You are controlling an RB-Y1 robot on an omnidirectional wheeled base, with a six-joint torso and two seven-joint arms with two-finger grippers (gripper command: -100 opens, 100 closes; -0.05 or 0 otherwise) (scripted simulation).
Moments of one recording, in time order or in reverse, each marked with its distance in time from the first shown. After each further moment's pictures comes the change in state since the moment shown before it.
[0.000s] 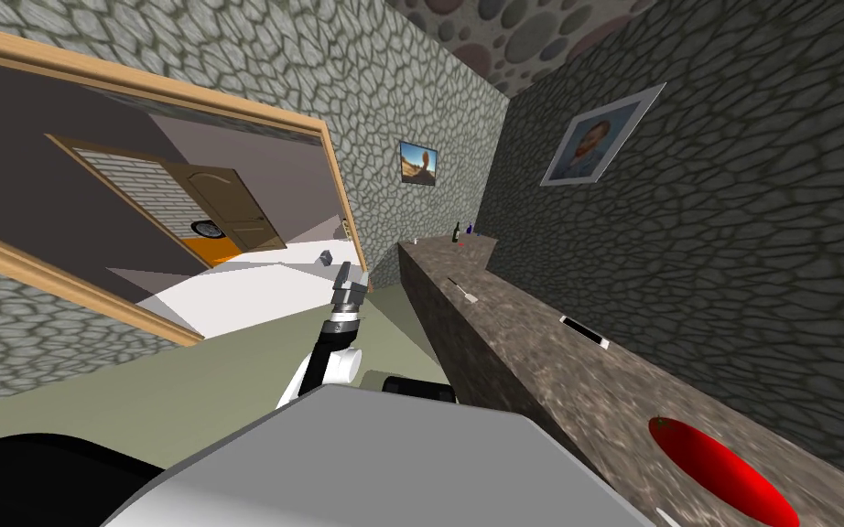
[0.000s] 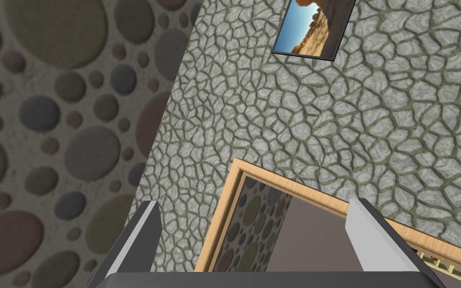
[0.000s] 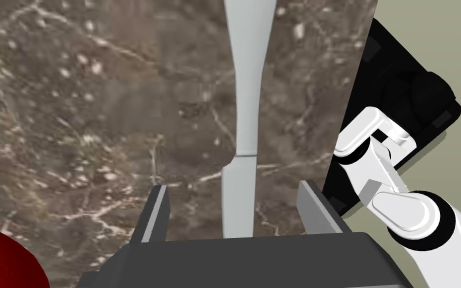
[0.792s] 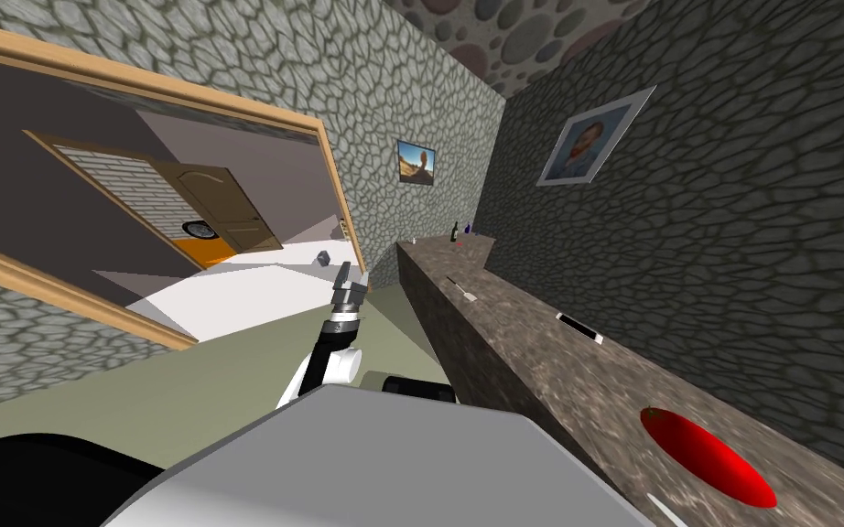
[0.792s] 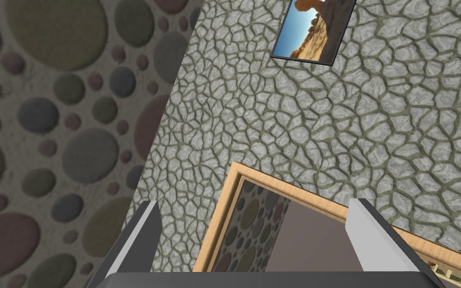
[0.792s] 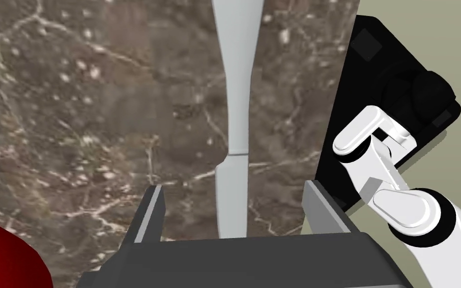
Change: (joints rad) left arm 0.000 0.000 0.000 0.000 0.000 0.000 0.000; right arm 0.004 -0.023 -0.021 0.003 -0.007 -0.020 -0.009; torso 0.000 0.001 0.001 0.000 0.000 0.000
